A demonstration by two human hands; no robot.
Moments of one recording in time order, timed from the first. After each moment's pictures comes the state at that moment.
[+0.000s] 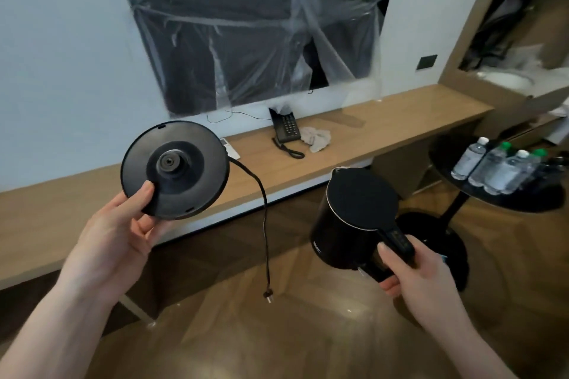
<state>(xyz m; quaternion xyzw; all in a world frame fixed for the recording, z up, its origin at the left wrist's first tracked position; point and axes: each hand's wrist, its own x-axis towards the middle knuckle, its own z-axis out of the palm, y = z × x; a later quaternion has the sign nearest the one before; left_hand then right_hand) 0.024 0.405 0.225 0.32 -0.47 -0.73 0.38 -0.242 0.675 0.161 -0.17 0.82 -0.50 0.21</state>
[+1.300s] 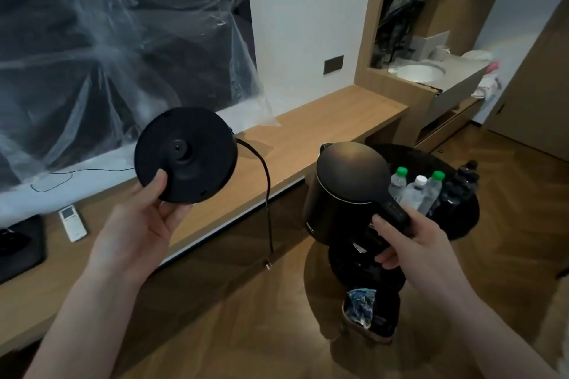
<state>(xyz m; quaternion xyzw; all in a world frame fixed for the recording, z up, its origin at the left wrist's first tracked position) -0.542 0.468 0.231 0.28 -0.42 -0.79 0.34 -0.739 0.763 0.174 -0.18 0.80 -0.55 0.15</state>
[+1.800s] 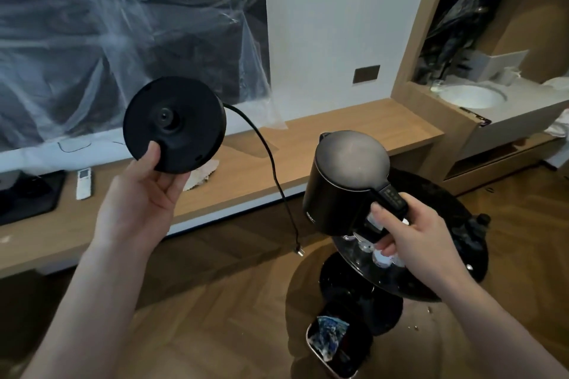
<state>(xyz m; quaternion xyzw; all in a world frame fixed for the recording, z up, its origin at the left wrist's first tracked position) -0.704 0.591 0.254 0.27 -0.35 -0.74 0.50 -0.964 0.831 0.201 -0.31 0.77 -0.53 0.20</state>
